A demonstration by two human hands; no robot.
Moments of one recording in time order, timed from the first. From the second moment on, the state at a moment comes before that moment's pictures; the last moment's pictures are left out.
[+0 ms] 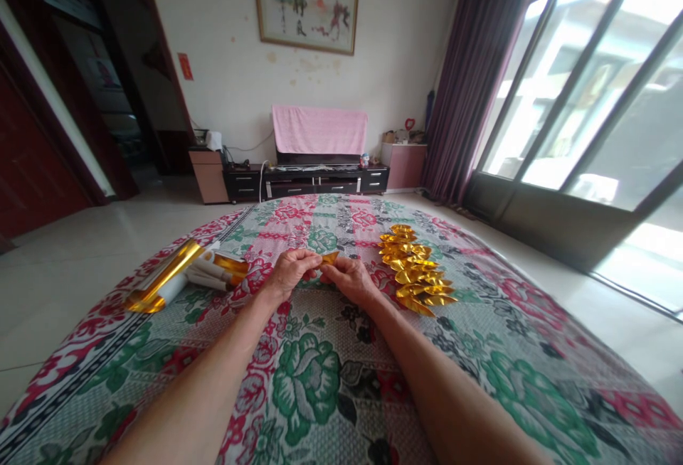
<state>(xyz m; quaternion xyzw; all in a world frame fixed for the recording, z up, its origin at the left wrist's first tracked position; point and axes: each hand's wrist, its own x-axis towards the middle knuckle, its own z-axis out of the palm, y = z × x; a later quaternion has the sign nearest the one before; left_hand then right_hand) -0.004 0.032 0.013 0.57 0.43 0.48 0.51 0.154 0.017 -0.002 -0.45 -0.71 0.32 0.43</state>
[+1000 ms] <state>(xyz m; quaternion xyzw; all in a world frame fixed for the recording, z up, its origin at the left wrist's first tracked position) -0.003 0.038 0.003 0.63 0.44 0.45 0.46 0.152 0.015 -0.001 -0.45 -0.73 0.28 0.43</state>
